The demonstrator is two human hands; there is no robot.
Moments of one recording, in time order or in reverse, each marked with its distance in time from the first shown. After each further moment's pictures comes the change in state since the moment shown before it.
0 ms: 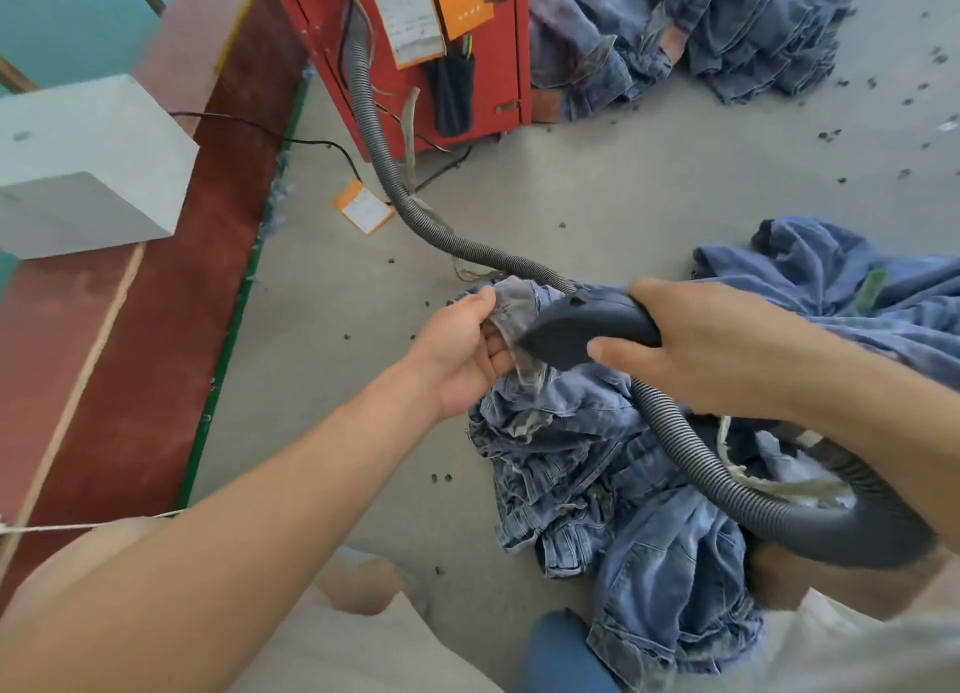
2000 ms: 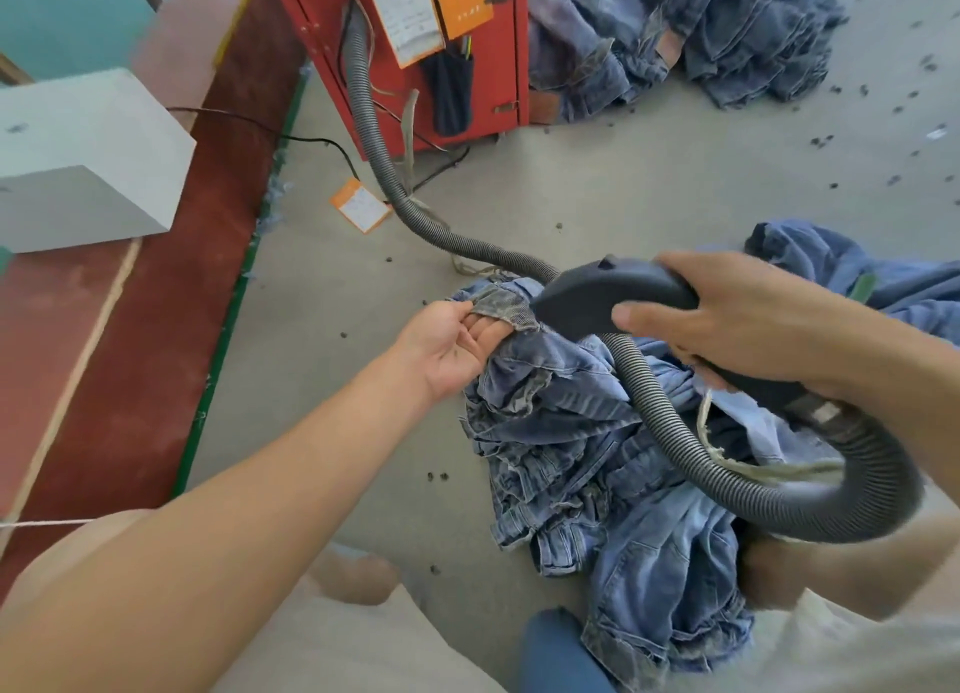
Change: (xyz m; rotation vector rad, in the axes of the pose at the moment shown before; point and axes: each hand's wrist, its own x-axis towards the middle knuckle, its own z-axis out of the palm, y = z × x) left_hand 0.005 0.014 -0.002 -0.392 0.025 -0.144; right_hand 0.002 0.021 -0.014 0.361 -0.029 0.026
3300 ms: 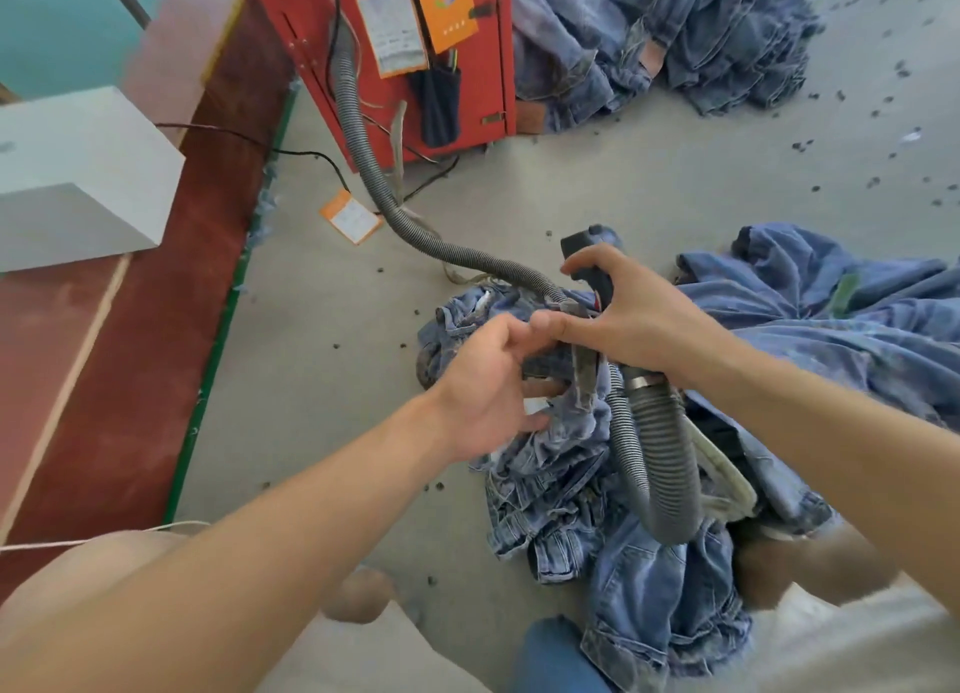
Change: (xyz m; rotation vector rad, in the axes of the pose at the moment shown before) left_hand -0.022 -0.048 -0.003 0.649 -0.390 -0.033; right_hand 0.048 0.005 0.049 0.147 0.192 0.012
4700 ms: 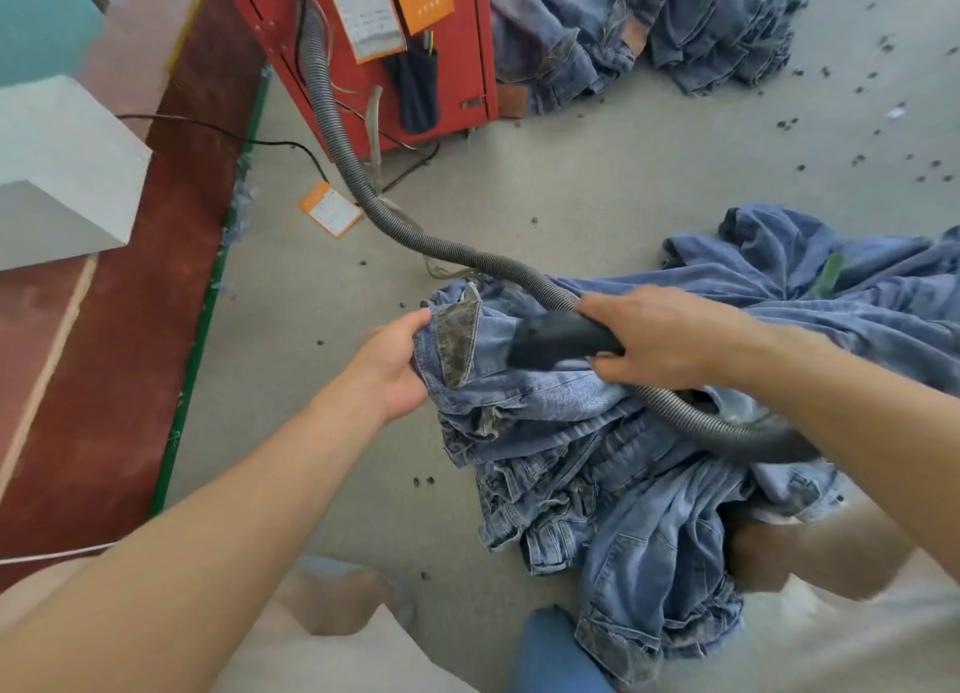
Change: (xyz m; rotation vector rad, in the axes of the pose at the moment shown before) left_hand 0.021 0.013 -0.071 -0.294 0.478 -0.035; right_hand -0.001 0.041 -0.016 -0.703 -0.295 -0.251
